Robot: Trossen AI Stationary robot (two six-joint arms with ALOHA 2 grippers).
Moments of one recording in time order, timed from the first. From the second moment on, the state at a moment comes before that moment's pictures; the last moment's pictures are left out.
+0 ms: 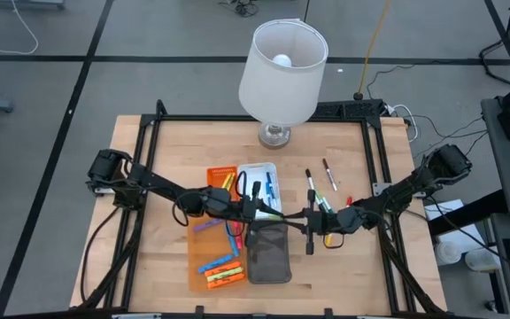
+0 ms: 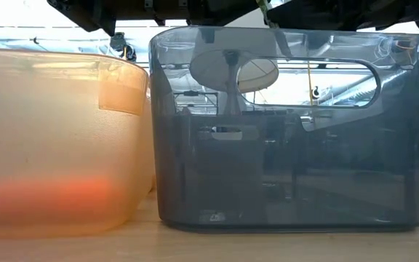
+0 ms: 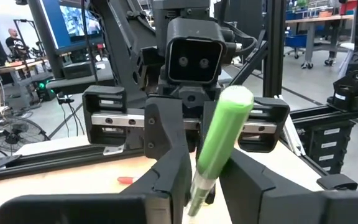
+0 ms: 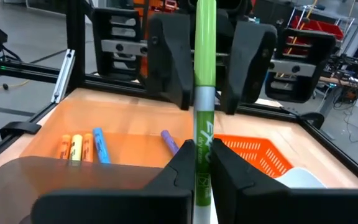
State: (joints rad) left arm -0.22 1.76 0.94 0.83 -0.05 0.12; right arm 0.48 1.41 0.52 0.81 0.54 -0.12
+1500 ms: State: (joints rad) left arm -0.28 1.56 0.94 0.32 -0.58 0.14; right arm 0.48 1.40 0.52 0.73 0.63 -0.03
